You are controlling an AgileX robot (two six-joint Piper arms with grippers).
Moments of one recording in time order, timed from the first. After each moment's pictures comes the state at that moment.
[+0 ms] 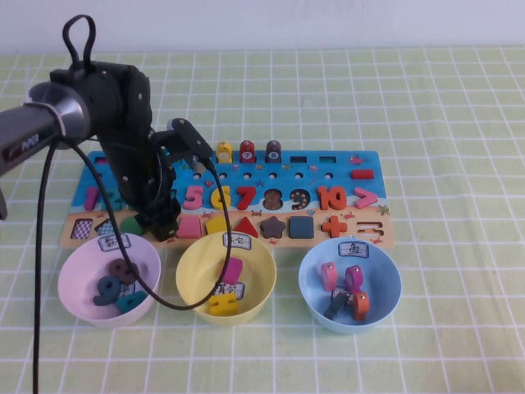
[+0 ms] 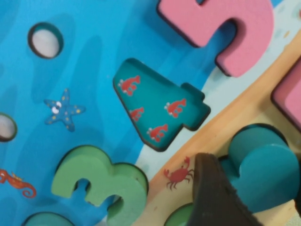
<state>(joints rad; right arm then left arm) -0.01 -0.01 0.03 0.06 0.36 0.05 -0.30 2.12 -1.66 0.01 1.09 0.71</state>
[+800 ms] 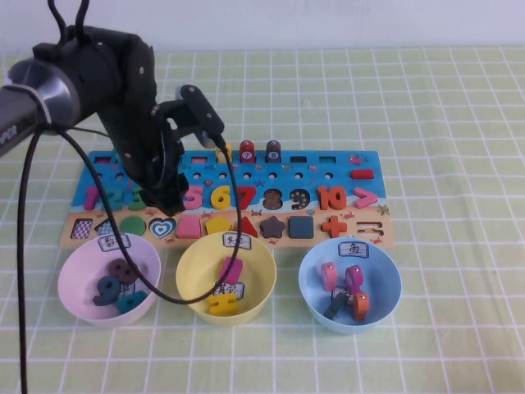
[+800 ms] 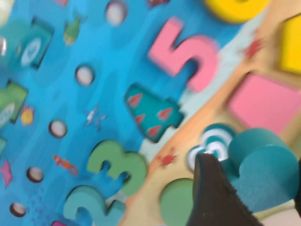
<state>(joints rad) -0.01 -0.01 0.03 0.06 0.36 0.05 -0.36 1.98 -1.65 0.05 1.08 0.70</state>
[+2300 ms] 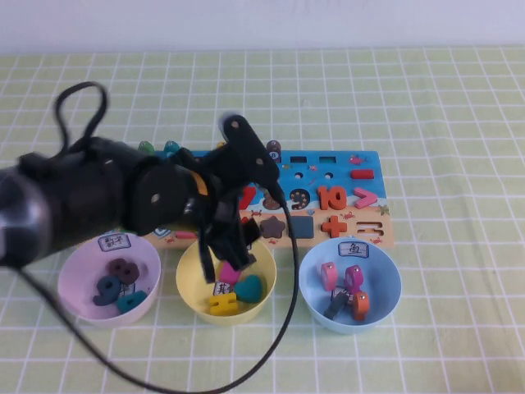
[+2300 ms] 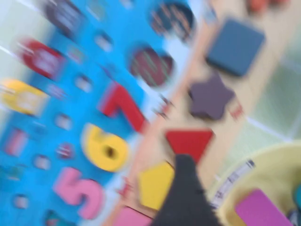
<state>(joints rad) -0.01 -0.01 0.03 0.06 0.36 0.05 -0.59 1.65 -1.09 -0.05 0.40 0.56</state>
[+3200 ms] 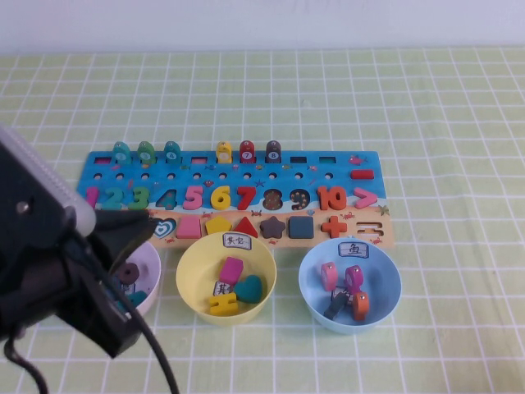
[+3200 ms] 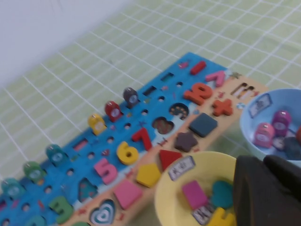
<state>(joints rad) -0.01 -0.01 0.03 0.06 0.36 0.05 -0.60 0.81 -0.68 -0.12 0.37 0.37</state>
